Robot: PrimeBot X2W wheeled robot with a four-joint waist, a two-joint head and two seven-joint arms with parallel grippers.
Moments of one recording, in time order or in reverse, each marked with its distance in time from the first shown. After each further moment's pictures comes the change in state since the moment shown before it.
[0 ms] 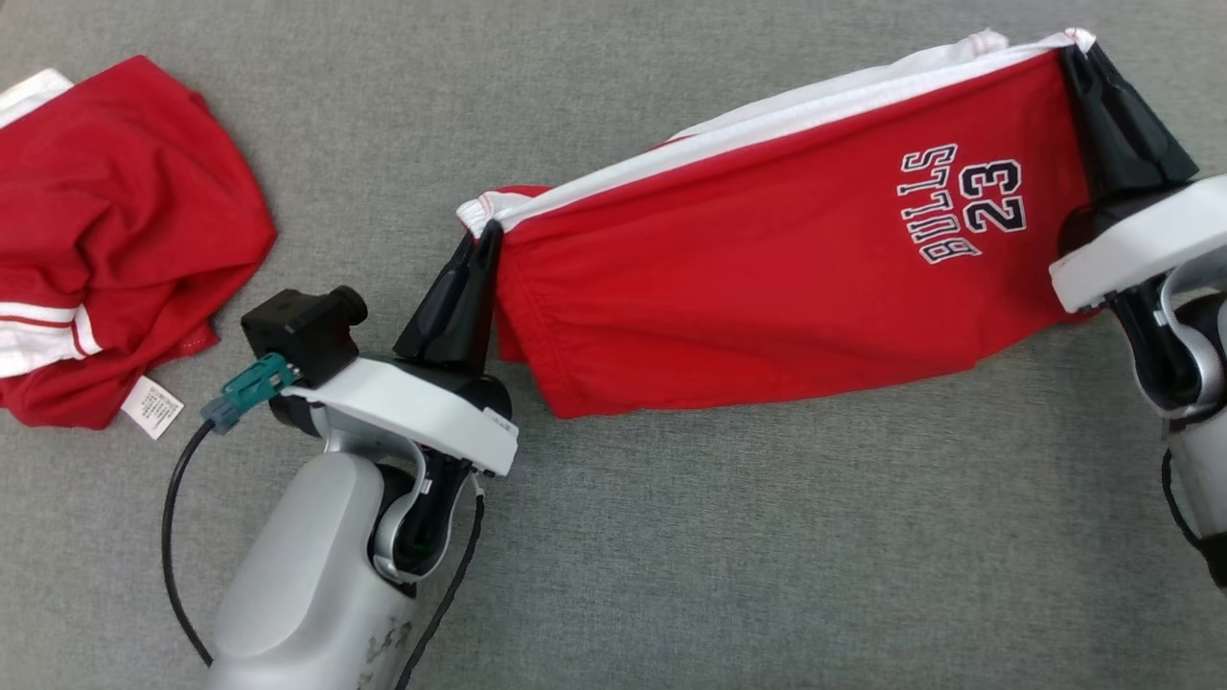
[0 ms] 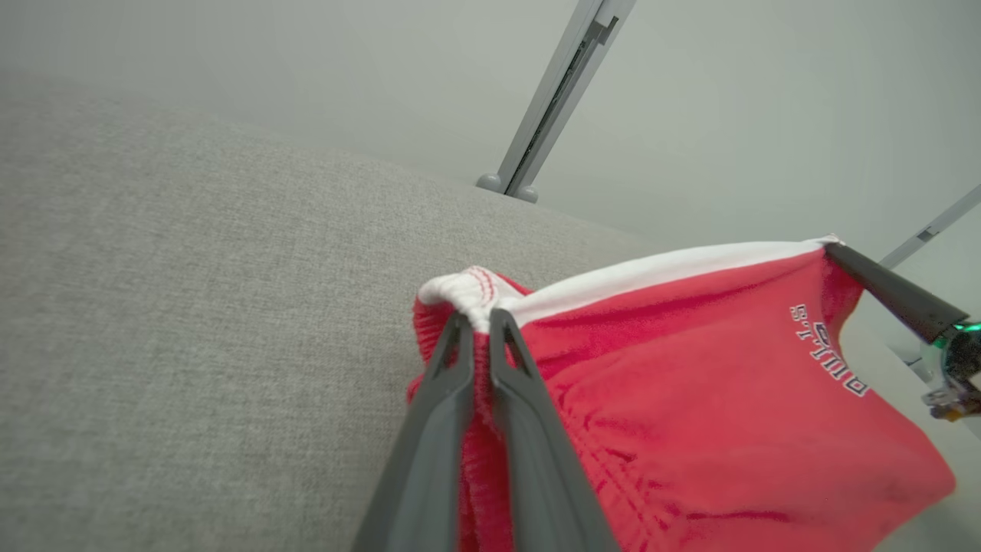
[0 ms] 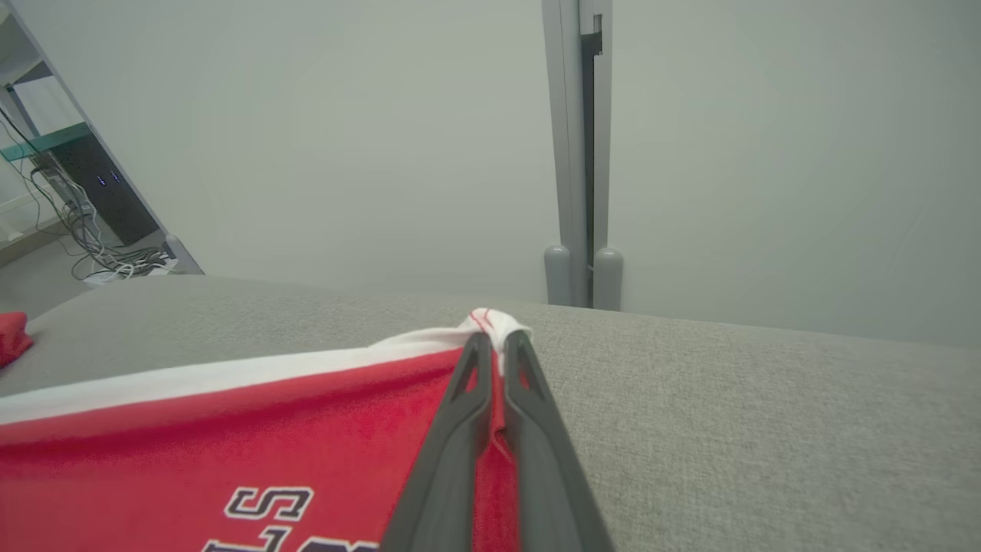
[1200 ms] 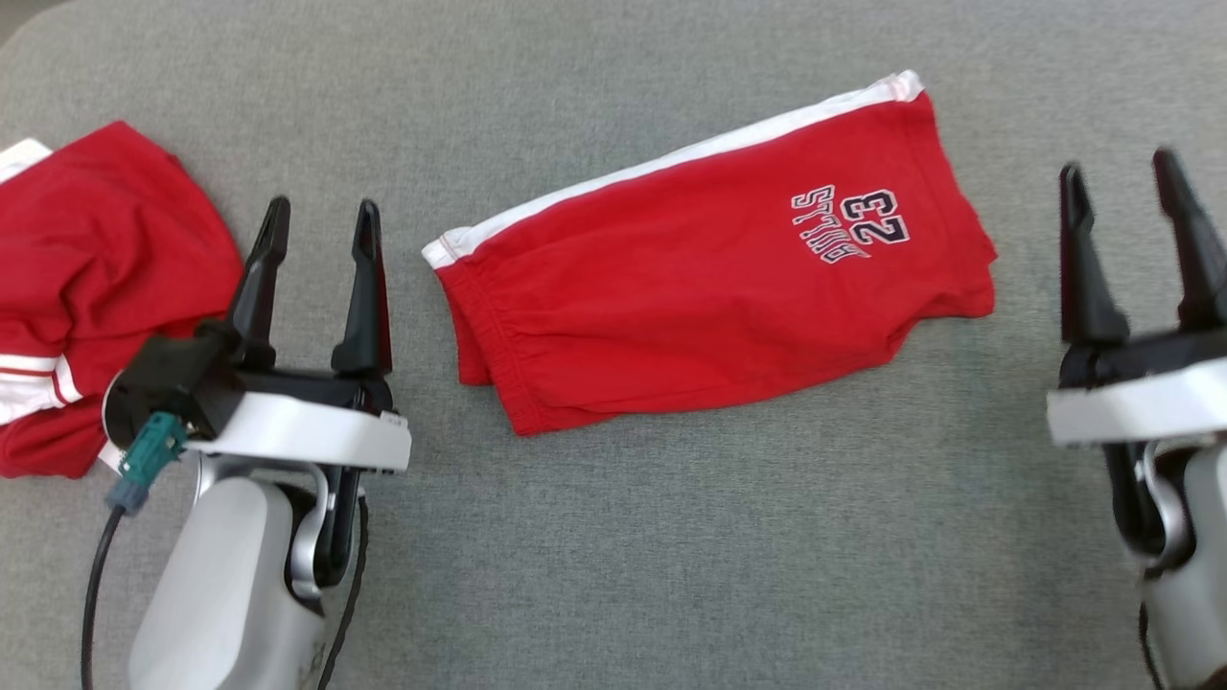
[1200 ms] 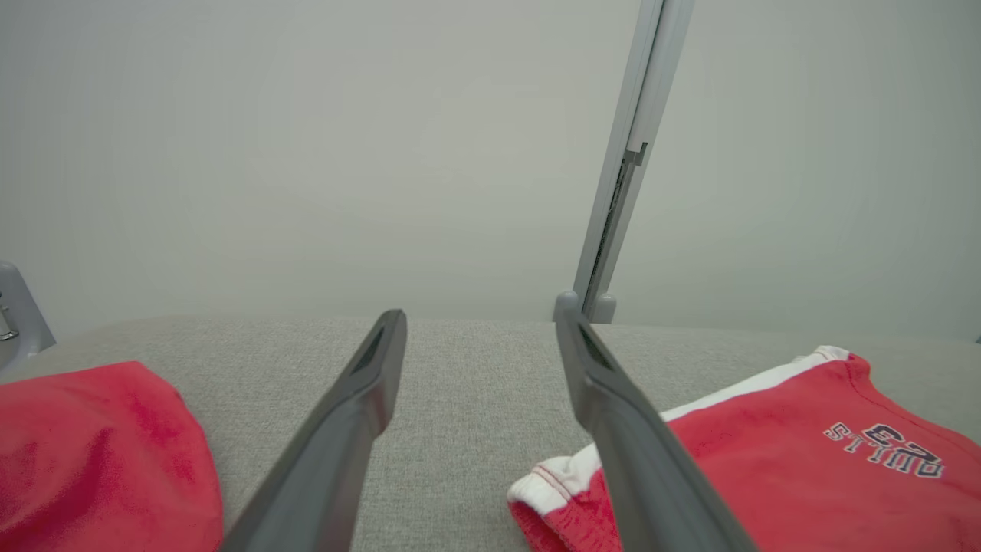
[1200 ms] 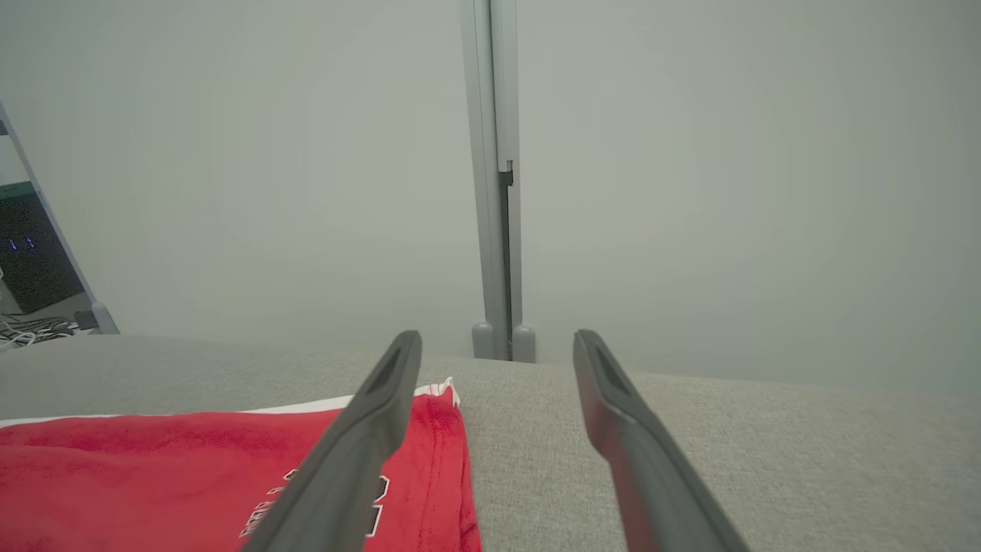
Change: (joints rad) left arm 0.049 0.042 0.158 -0.069 0.279 0.095 -0.133; right arm 0.252 0.086 -0.145 -0.125 -0.188 -0.001 -0.235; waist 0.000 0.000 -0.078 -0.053
